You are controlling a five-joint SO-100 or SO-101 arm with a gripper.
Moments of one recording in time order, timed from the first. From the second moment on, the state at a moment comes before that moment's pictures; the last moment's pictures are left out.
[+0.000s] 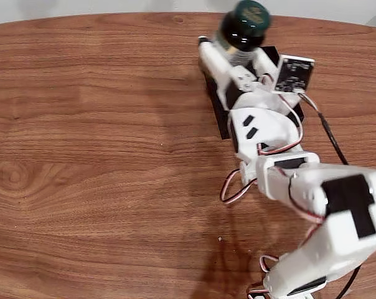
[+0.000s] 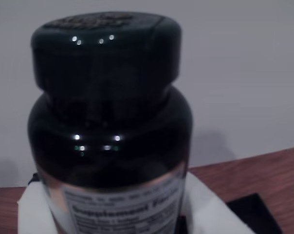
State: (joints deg) arm -4.7 84.5 141.8 -66.6 166.7
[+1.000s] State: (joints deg) arm 3.9 55.2 117.6 -67.4 169.5
